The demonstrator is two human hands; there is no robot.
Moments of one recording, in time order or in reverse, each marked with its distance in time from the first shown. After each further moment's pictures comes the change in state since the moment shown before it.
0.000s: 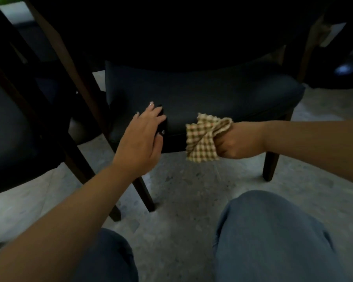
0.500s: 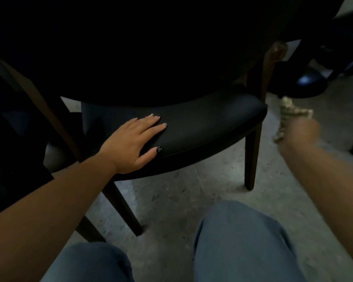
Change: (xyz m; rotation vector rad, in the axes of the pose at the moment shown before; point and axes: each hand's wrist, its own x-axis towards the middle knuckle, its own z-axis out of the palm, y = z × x) left_hand 0.072 -0.017 -0.008 0.259 -0.291 0.365; right_hand -0.114 -0.007 0.006 -1.207 -1.877 -2.152
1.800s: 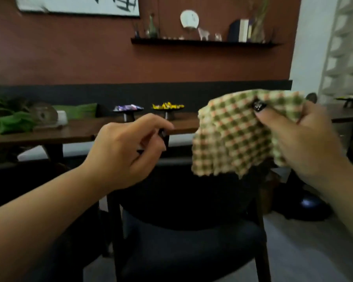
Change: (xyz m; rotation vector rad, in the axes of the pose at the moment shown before) left_hand -0.053 0.057 -0.344 -0.118 0.932 0.153; right_hand -0.274 -0.290 0.031 -0.078 -0.846 -1.159
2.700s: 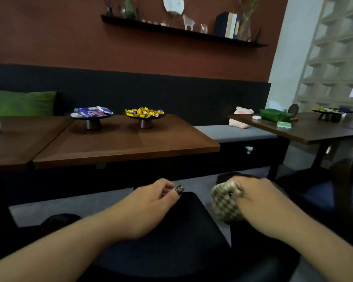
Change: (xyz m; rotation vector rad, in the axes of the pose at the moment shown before) left_hand 0.057 -0.113 0.131 -0.415 -0.746 -0.782; right_hand 0.090 0.123 0.013 -0.904 -0.556 0.472
